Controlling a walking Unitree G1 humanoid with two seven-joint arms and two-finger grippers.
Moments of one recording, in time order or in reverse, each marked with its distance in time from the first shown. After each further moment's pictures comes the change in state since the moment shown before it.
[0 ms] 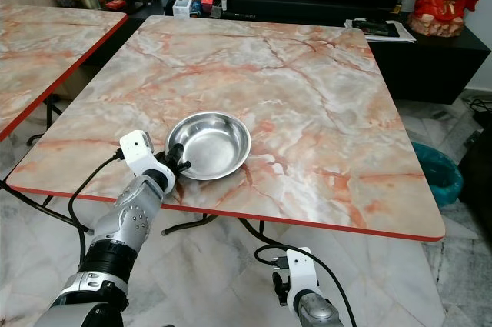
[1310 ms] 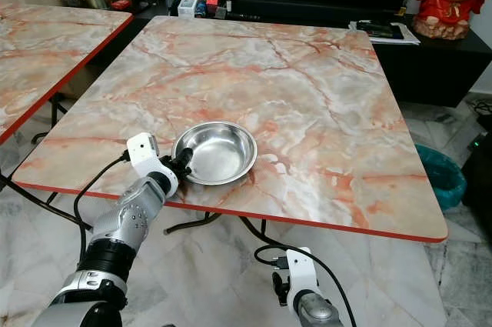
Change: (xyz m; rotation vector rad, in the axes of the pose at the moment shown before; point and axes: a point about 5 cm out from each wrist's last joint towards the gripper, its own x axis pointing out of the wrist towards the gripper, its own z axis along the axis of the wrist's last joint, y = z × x) left arm 0.001 -0.002 -0.001 0.018 0.040 -0.033; right arm 0.000 0.000 0.000 -0.002 0.000 0.001
